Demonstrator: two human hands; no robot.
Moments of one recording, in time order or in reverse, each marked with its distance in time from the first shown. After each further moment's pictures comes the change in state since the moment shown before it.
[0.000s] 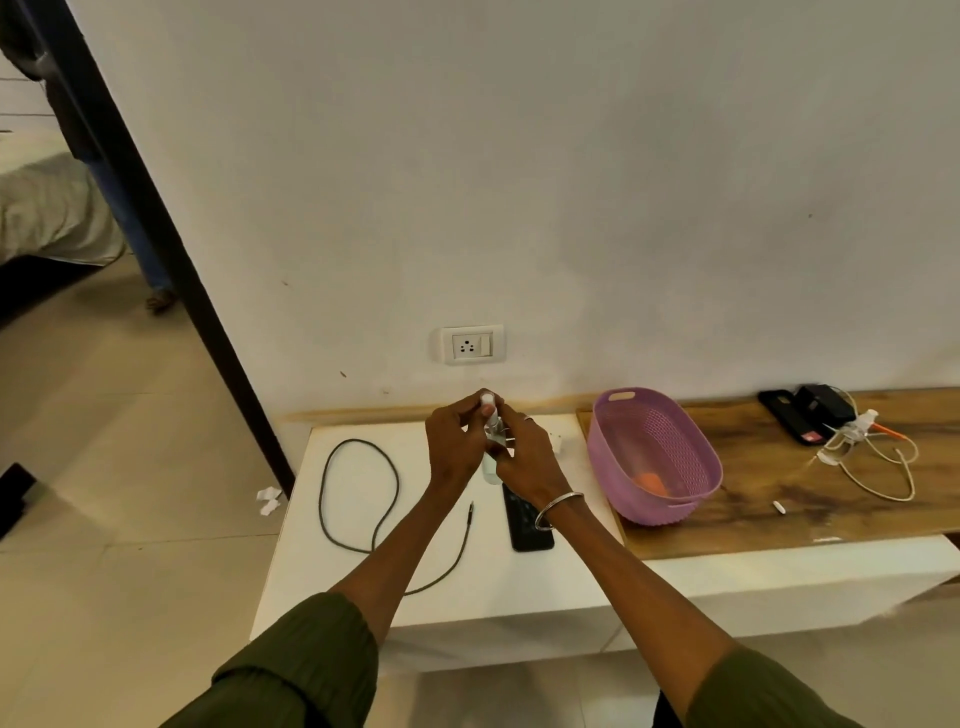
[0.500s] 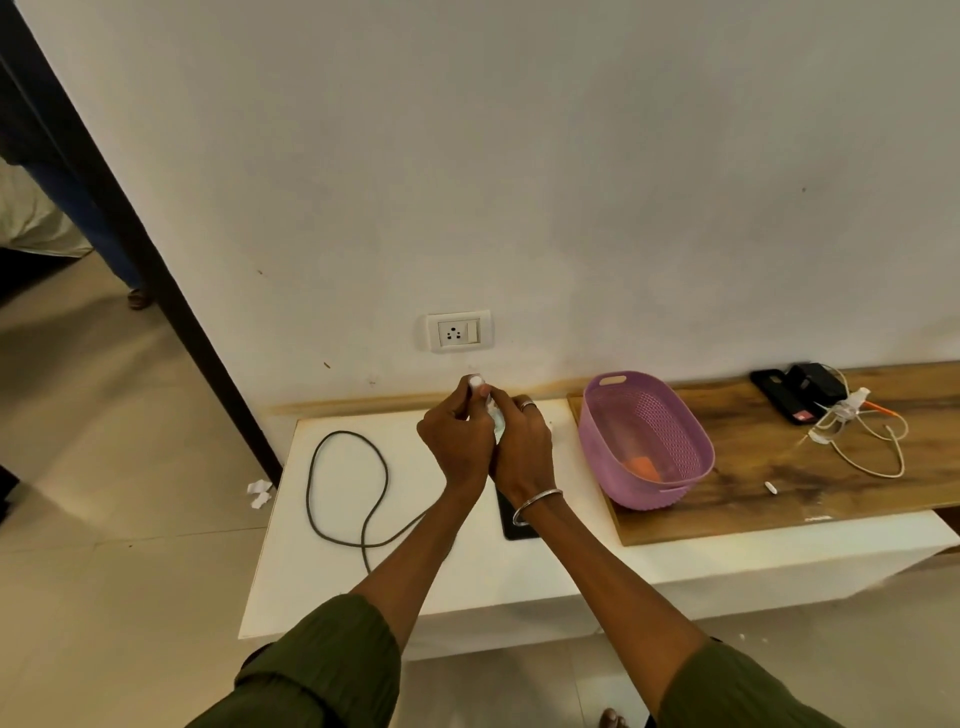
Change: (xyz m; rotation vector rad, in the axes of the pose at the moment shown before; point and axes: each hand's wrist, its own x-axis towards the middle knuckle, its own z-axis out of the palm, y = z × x) left_hand -0.011 0.008 0.037 -0.079 0.383 -0.040; right_hand -0.006 0.000 0.005 -0.196 0.311 -0.085
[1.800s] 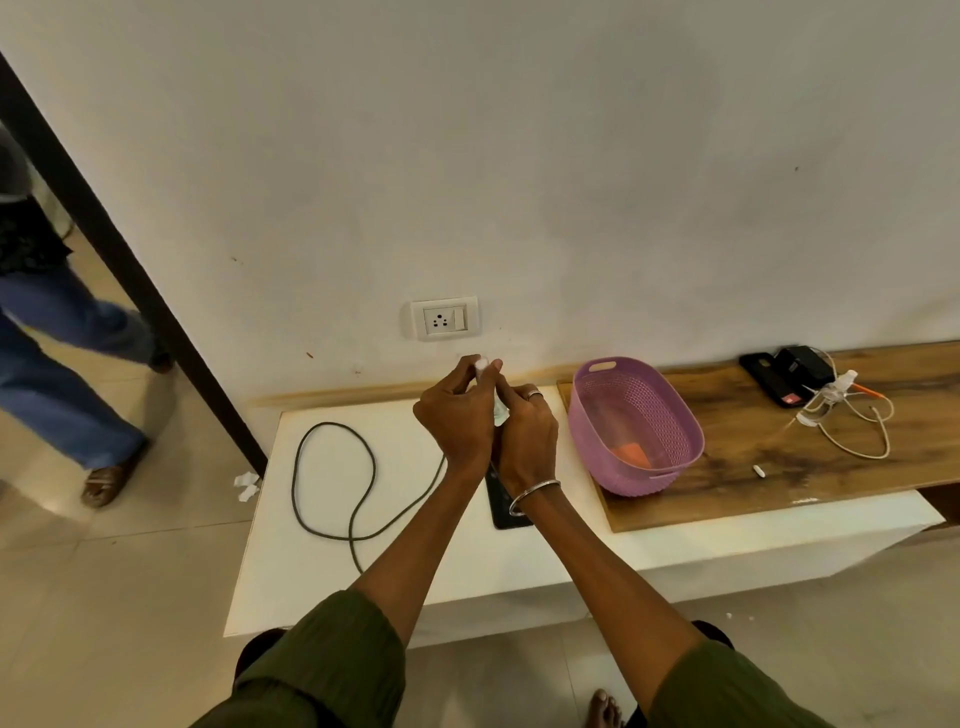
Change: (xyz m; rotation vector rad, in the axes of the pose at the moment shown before) left_hand -0.002 0.017 0.017 -0.045 -0.072 -0.015; right_hand 0.003 0.014 -0.003 0.028 0.173 -0.009
